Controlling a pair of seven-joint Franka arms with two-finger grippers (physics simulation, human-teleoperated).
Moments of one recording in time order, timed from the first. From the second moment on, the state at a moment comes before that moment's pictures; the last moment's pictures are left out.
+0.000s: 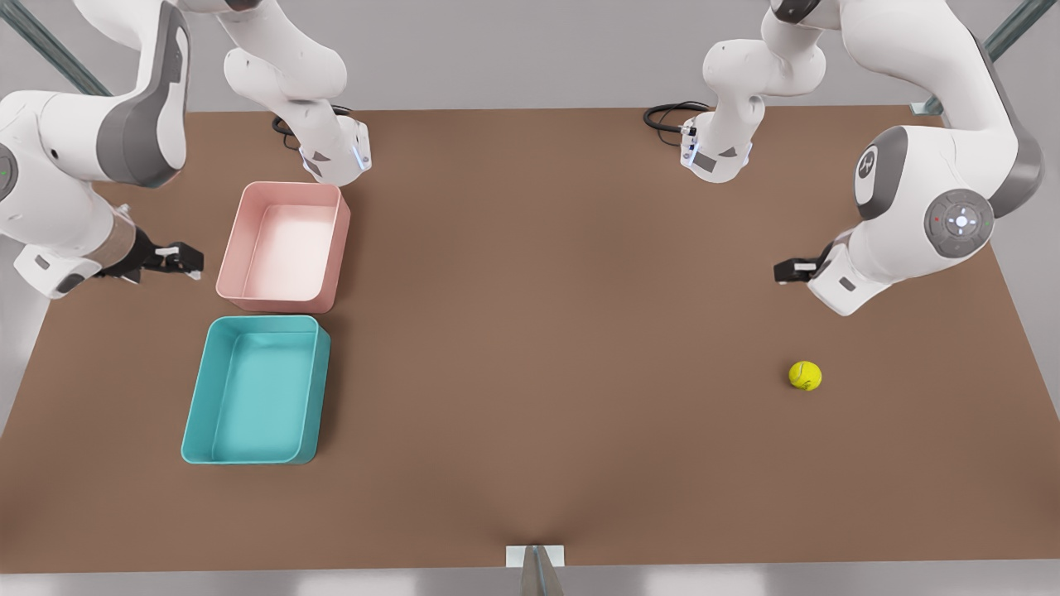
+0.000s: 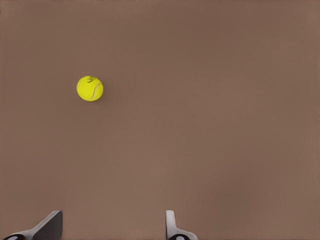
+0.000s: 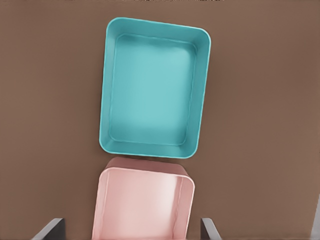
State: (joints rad) left arm -0.10 0.20 -0.03 -1.42 0.03 1.37 -0.12; right arm -0.03 0.08 -0.01 -1.49 -0.10 1.46 -0.13
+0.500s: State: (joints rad) left arm 0.18 0.60 0.09 -1.42 0.02 1.75 0.54; right arm -0.03 0.11 -0.02 -1.52 -0.09 1.48 -0.06
